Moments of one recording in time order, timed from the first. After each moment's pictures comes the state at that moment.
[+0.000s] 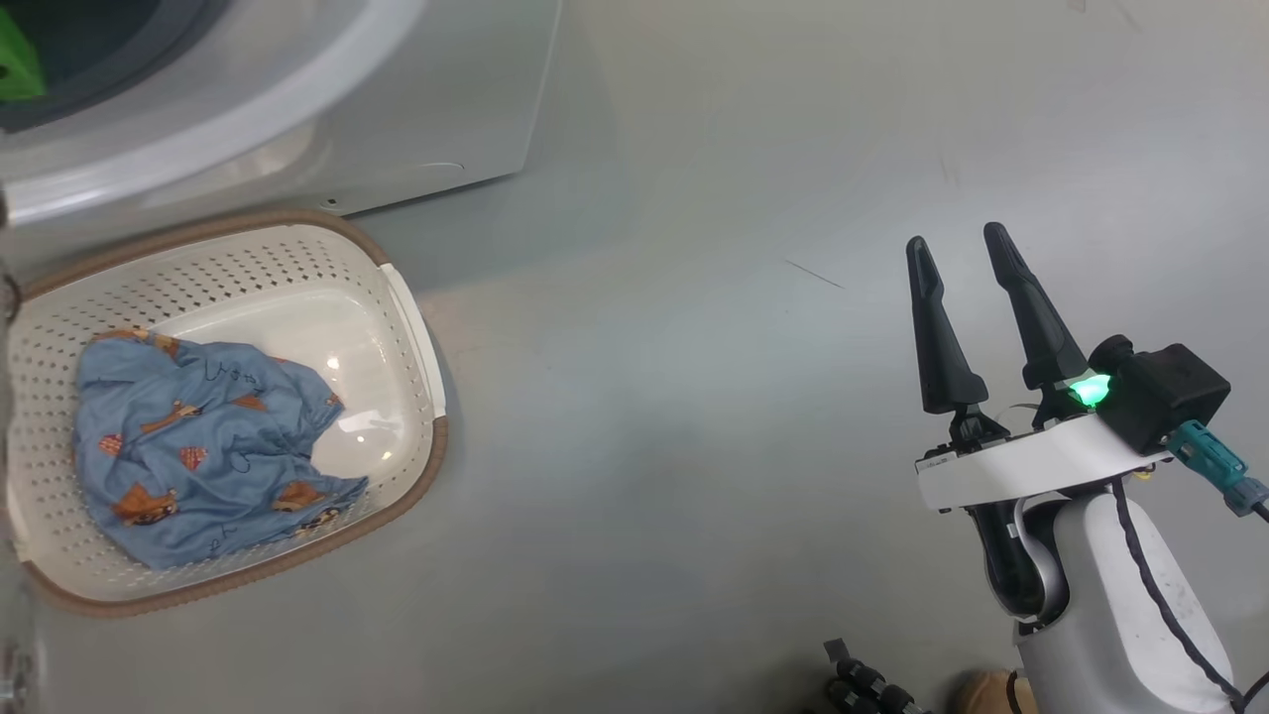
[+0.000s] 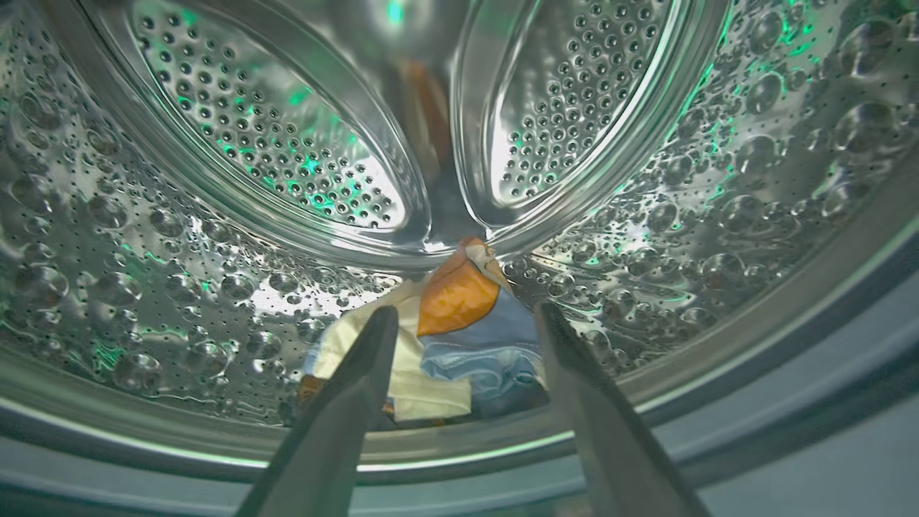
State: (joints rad) left arm -1.21 0.26 -0.12 1.03 -0.23 0.01 -0.19; right arm -0.24 -0.04 0.17 0.08 0.32 0.12 -0.26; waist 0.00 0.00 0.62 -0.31
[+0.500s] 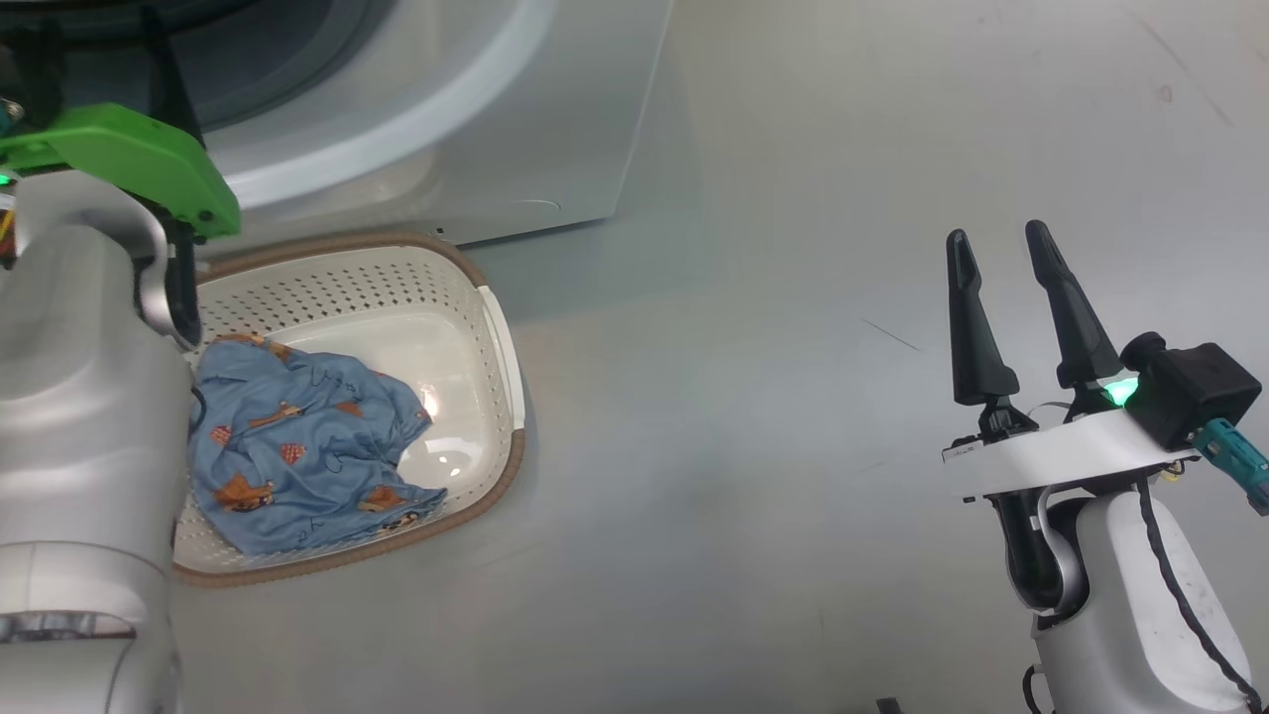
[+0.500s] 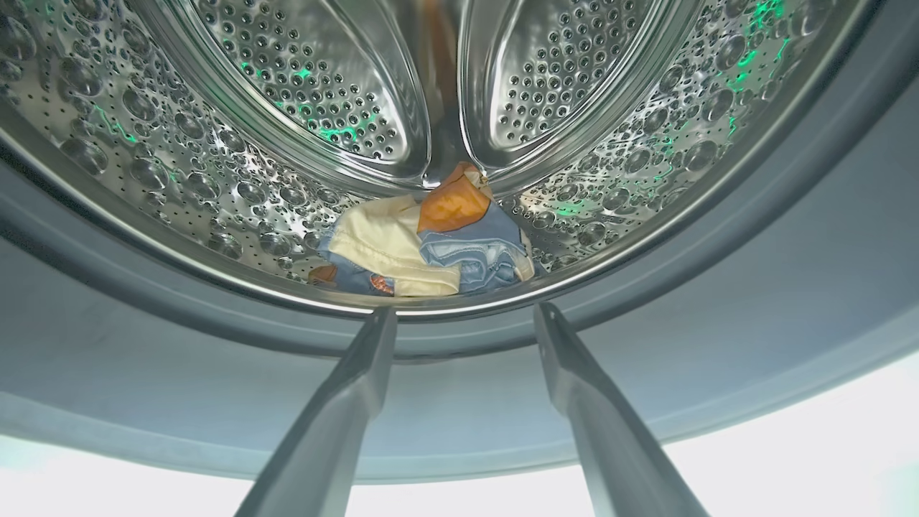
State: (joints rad) left arm -1.05 0.12 -0.10 1.07 -0.29 0.00 -0.24; right arm -0.24 -0.04 0.11 0.09 0.30 0.12 -0.26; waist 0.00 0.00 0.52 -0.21
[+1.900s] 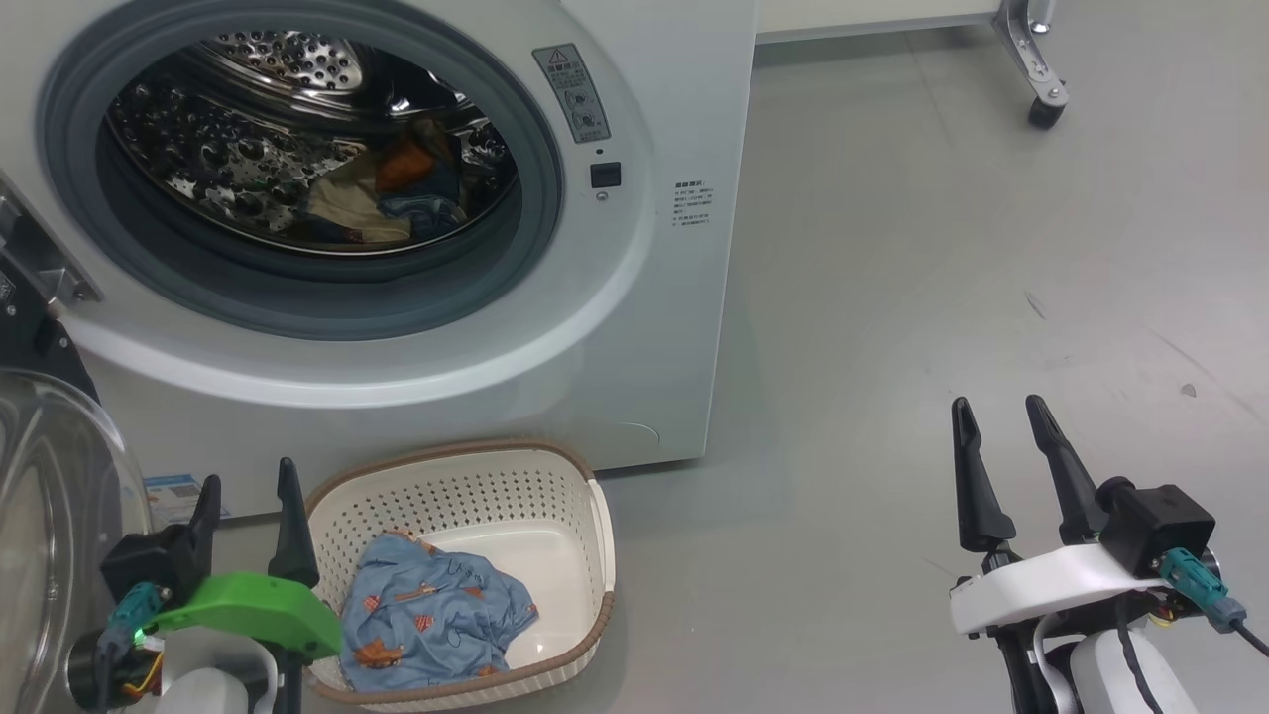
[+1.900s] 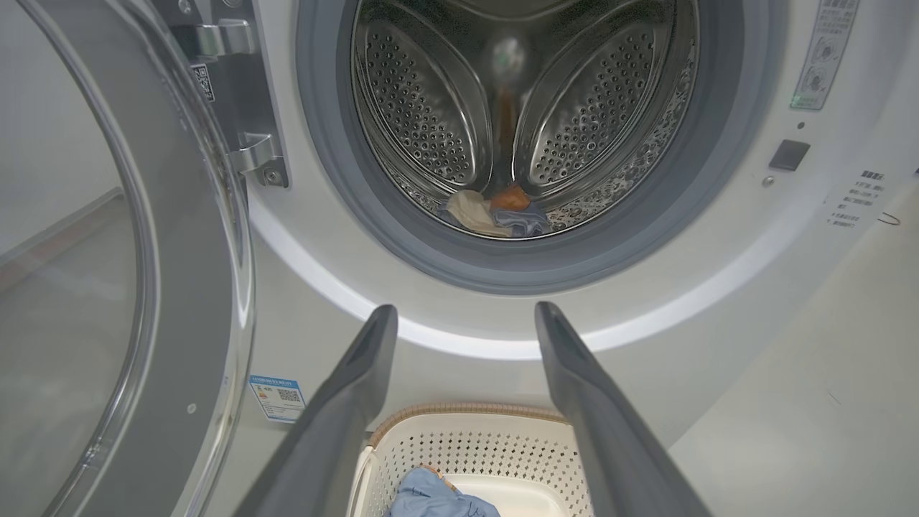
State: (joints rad) left arm -0.22 0.04 -0.01 0.55 -0.34 -0.10 -0.25; right arm -0.03 -0.04 0.10 0.14 0.27 0.12 -0.26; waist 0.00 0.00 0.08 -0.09
